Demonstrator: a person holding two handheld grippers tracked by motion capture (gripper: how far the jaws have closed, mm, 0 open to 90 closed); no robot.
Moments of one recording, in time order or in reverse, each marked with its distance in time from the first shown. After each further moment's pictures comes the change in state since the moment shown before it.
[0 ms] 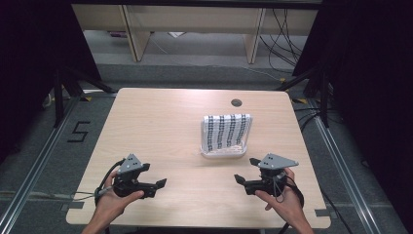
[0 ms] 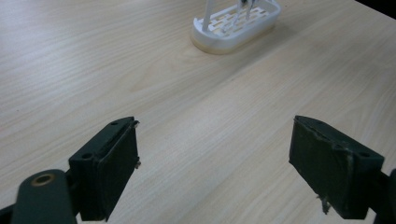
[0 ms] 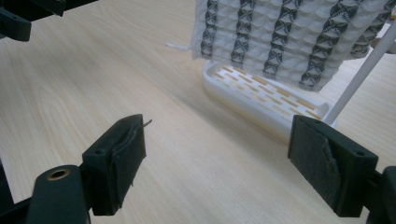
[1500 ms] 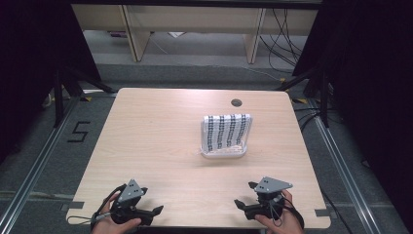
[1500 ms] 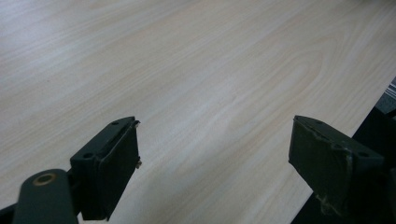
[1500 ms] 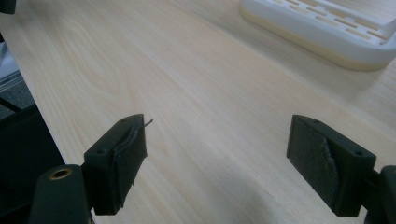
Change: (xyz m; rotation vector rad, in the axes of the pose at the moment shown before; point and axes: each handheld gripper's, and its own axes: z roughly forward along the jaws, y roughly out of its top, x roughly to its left) left arm -0.024 -0.057 -0.009 0.133 -0.012 0.072; right arm 0.027 -0.052 0.000 0.137 0.031 -0.008
